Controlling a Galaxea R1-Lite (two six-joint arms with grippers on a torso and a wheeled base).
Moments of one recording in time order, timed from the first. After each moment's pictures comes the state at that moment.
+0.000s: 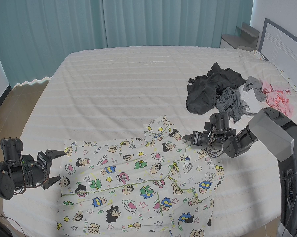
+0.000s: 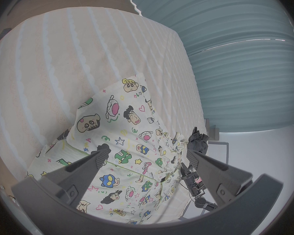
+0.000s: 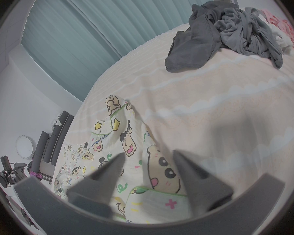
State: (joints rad) left arm 0.14 1.67 -0.27 -0.79 -0.44 -1.06; right arm 0.29 2.48 -1.35 -0.59 0.21 0.43
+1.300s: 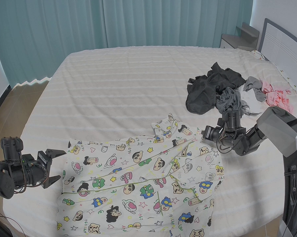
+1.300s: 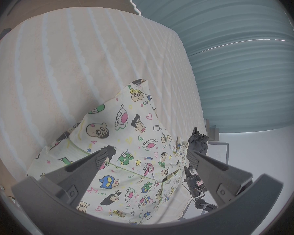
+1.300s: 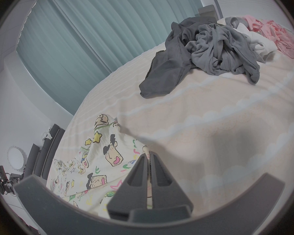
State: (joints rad) left arm 0.14 1.68 -0.28 -0.79 -0.44 -1.06; right arm 0.20 2.45 -1.29 -0.70 0.15 0.44
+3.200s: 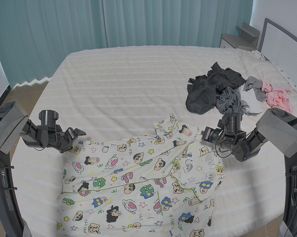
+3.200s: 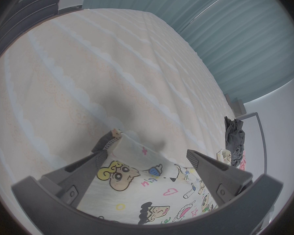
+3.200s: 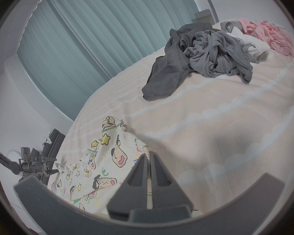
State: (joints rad) left arm 0.11 2.33 -1.26 -0.34 -0.35 -0.62; right arm 0.23 2.42 -1.18 -0.83 0.09 0.48
